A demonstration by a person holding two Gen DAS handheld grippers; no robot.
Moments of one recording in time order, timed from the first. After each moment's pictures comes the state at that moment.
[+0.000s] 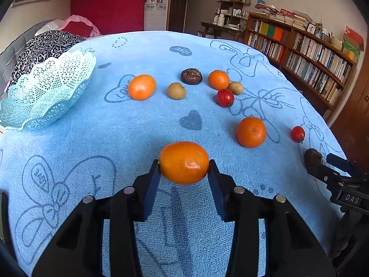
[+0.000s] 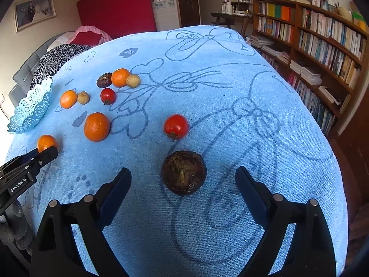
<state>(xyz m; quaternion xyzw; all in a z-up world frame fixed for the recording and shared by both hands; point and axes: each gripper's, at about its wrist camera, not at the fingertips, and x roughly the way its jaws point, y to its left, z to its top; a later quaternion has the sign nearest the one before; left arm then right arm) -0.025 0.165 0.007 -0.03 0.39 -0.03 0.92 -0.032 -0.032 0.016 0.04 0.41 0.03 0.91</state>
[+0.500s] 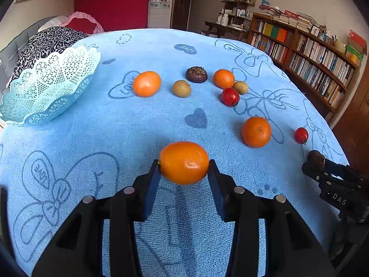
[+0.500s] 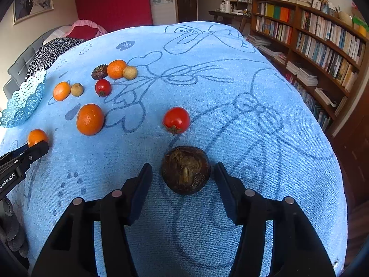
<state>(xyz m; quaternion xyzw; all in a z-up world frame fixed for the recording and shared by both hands) -0.024 0.170 0.003 -0.04 0.39 -0.03 0.92 -0.031 -0.023 0.007 0.02 0.41 0.01 0.91</state>
